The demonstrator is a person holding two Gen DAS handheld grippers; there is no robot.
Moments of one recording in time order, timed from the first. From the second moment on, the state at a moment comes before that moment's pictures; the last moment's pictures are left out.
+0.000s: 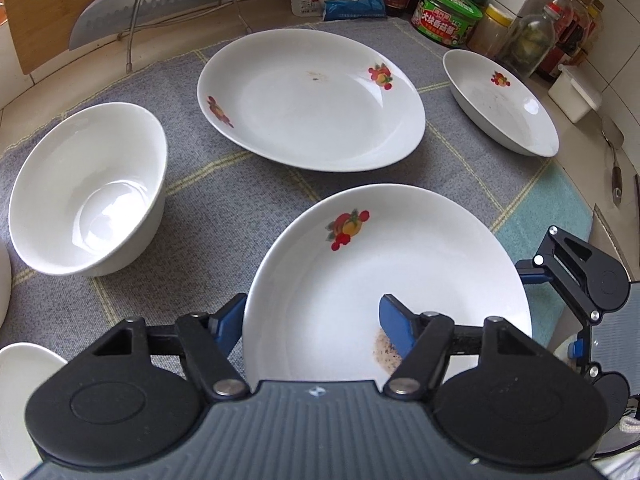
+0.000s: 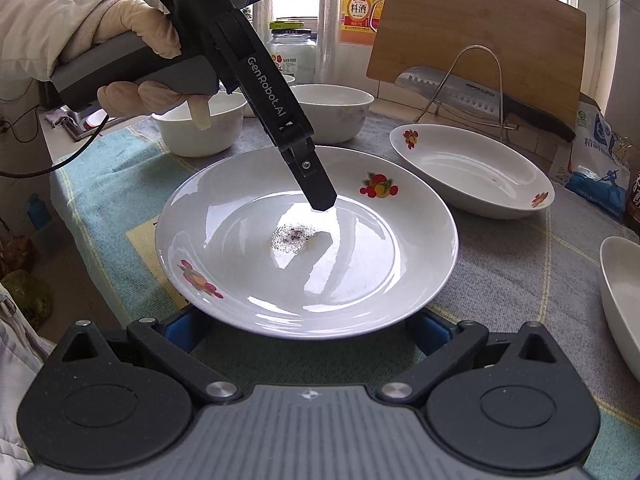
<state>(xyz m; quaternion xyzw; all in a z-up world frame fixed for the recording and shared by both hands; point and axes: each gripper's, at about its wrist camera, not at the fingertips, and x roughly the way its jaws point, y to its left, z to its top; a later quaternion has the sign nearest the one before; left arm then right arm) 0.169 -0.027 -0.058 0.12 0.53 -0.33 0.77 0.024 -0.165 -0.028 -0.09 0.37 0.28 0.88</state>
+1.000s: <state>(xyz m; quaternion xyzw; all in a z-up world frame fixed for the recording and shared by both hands) 0.178 -0.039 -0.050 0.15 0.55 -0.37 0.74 0.034 -0.166 -0.021 -0.10 0.40 0.29 0.86</state>
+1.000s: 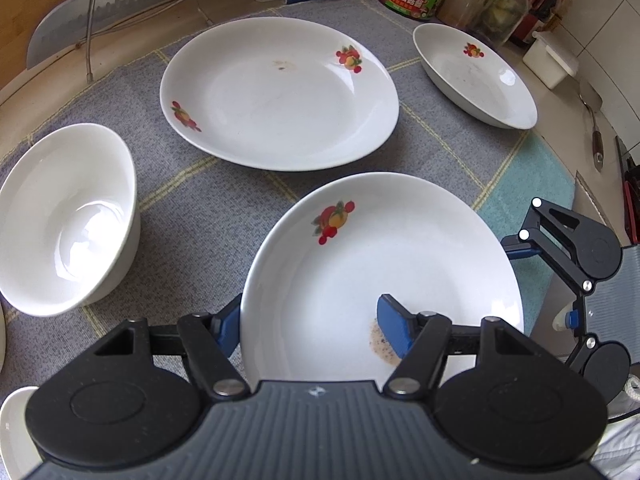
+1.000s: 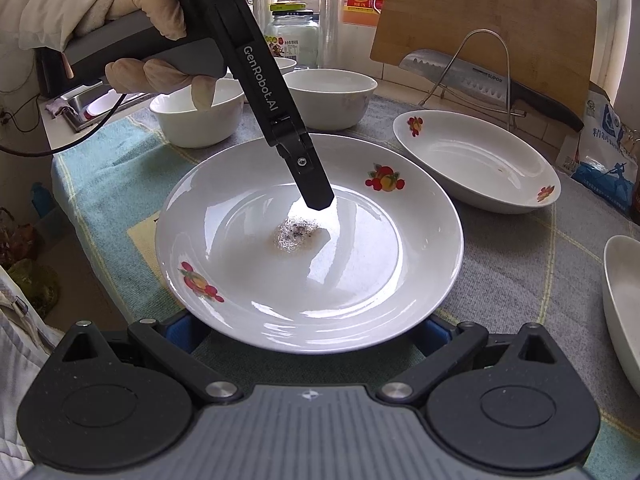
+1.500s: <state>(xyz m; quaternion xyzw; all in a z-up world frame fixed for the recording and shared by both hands) 0.177 -0.062 -0.025 0.14 0.53 -0.37 0.75 0.038 -0.193 0.003 -0.11 0.40 0.29 0.86</state>
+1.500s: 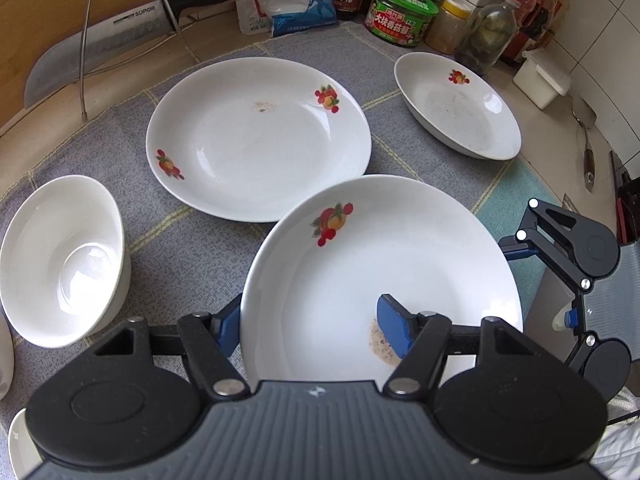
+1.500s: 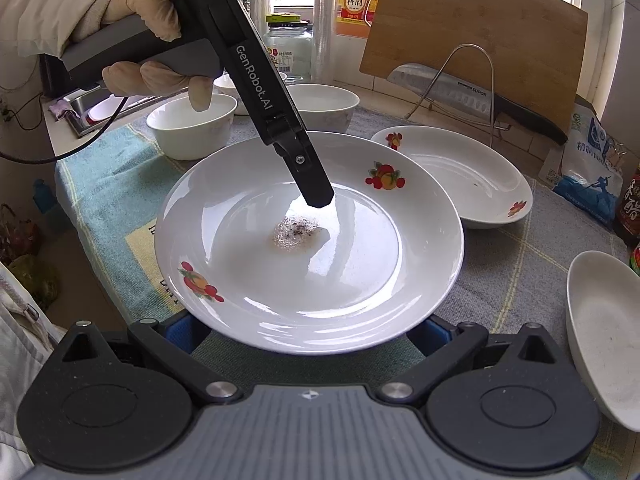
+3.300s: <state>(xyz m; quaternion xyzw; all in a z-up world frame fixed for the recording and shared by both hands) 0.236 -0.321 -0.038 0.21 0.48 -0.50 0.69 0.054 -0.403 0.020 -0.06 0.42 0.13 0.90</state>
